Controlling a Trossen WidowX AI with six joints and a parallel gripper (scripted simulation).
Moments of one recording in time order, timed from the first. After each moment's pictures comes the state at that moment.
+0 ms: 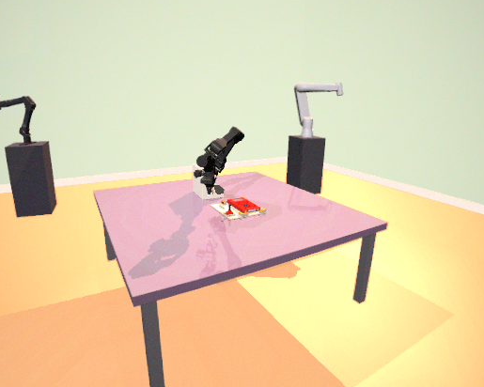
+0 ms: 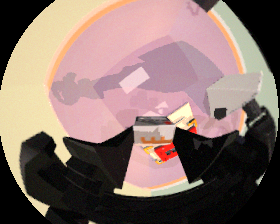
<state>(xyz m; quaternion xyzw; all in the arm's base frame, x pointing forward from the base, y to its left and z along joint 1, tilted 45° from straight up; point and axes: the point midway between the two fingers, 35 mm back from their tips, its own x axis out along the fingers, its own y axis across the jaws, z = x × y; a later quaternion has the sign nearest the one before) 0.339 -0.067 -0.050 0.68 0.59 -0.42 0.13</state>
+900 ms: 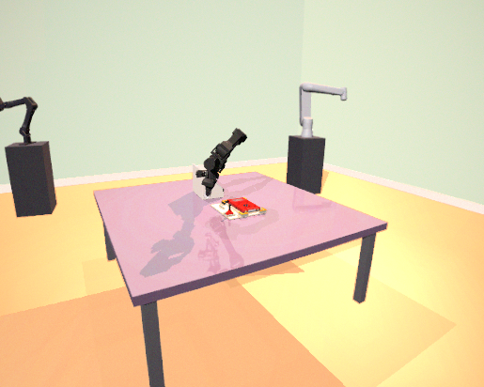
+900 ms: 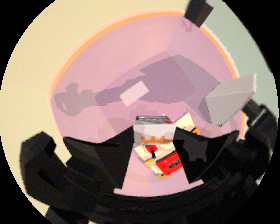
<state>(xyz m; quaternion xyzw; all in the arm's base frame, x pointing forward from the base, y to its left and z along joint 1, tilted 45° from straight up) 0.341 -0.064 -0.059 0.63 0.58 -0.49 0.18</state>
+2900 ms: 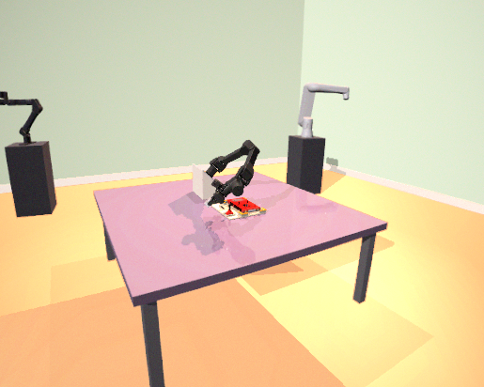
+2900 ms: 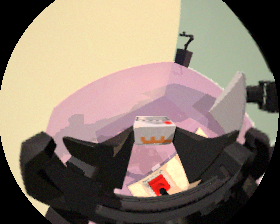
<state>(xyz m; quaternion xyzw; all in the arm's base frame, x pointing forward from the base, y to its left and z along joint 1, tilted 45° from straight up) 0.350 -0.005 -0.087 0.44 0.48 -0.66 0.37</state>
